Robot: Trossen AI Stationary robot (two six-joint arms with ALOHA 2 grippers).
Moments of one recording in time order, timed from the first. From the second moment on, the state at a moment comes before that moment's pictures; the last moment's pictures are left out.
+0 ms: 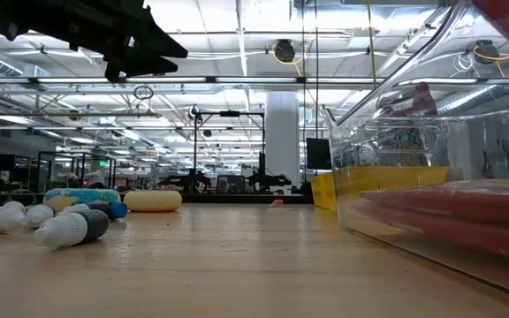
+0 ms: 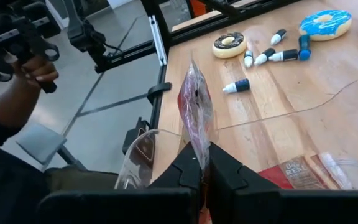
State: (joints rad) left arm -0.16 1.01 0.44 0.47 -0.68 -0.18; right arm 0.93 1.38 0.66 0.30 0.68 0.73
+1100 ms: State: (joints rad) left arm -0.16 1.01 0.44 0.46 -0.68 -0.18; right arm 0.93 1.38 0.66 0.11 0.86 0.33
